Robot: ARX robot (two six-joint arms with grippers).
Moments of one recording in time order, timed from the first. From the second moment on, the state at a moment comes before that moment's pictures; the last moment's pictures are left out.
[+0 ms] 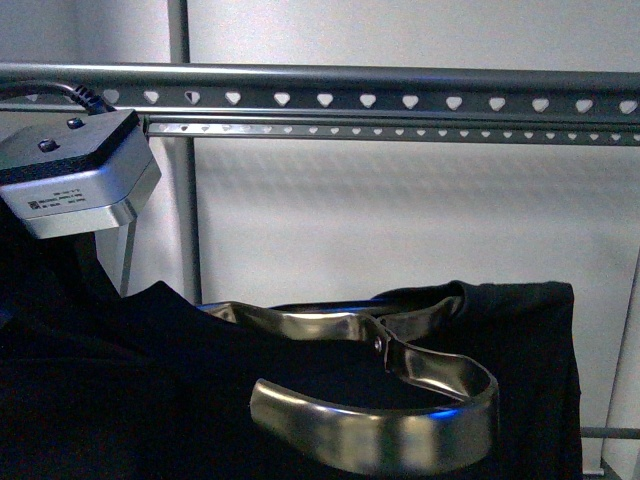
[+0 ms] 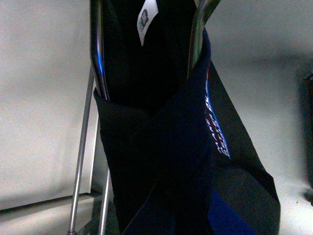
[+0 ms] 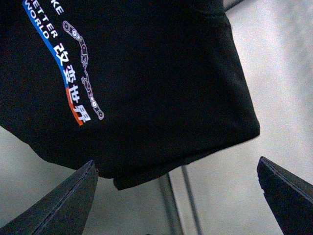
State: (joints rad) left arm -0.06 1.49 1.22 -0.63 0.66 1.44; right arm -0.11 1.12 0.74 -0.20 -0.66 -1.38
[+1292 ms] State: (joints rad) left arm -0.06 1.49 1.24 -0.63 0.68 1.45; right arm 0.09 1.57 0.98 0.08 -0.50 -1.24
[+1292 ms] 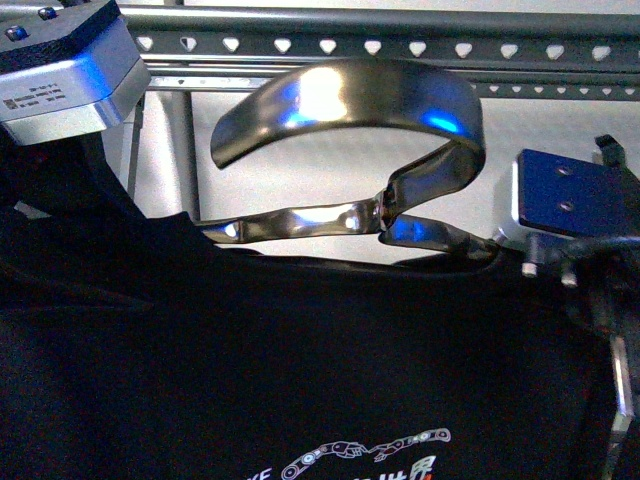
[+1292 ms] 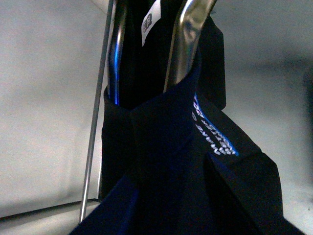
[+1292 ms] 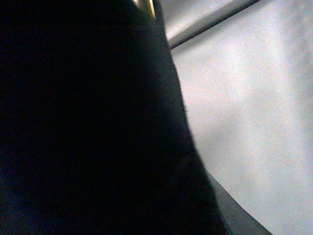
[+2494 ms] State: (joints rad) left arm -0.06 1.13 0.75 0.39 -0.05 -0.08; right arm -0.11 1.25 0.98 -0.29 -0.56 -0.22
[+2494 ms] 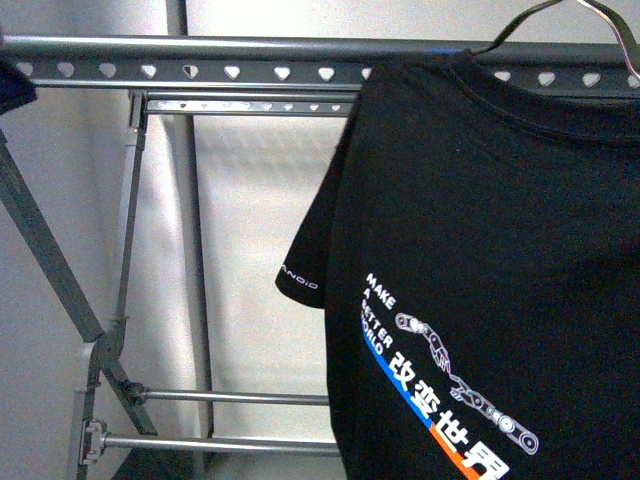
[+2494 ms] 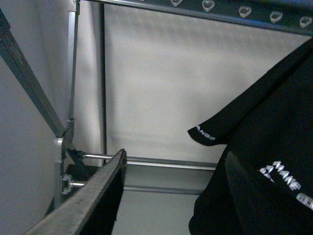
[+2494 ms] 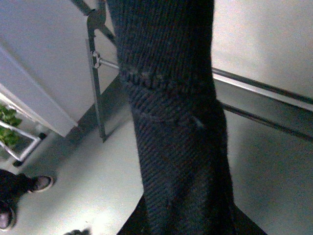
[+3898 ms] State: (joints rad) left arm 0.00 0.42 0.02 0.41 0.00 0.00; right arm -0.03 1.86 1.53 -0.26 -0.17 0.22
